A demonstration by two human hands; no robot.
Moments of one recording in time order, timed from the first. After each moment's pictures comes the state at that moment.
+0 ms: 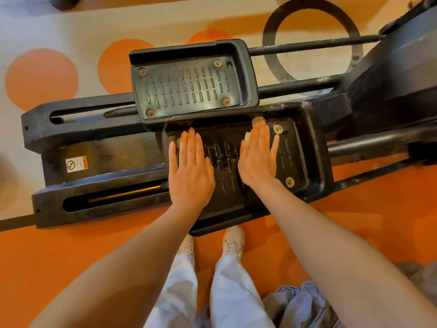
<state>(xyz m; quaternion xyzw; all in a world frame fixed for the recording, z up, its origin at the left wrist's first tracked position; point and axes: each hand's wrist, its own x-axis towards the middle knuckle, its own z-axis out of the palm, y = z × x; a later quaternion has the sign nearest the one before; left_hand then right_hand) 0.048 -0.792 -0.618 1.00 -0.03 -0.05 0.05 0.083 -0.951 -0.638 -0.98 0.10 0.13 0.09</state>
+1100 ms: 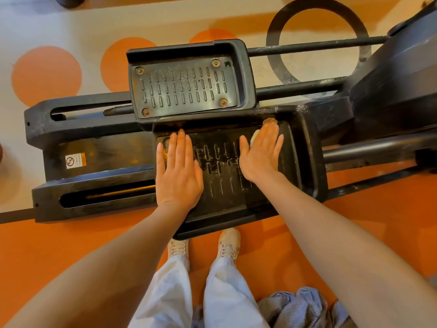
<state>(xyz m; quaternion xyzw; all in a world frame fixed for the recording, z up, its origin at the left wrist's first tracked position) 0.051 -0.794 -0.619 1.00 -0.02 -0.08 0.02 0.103 -0.980 -0.638 -0.96 0.11 0.23 0.08</state>
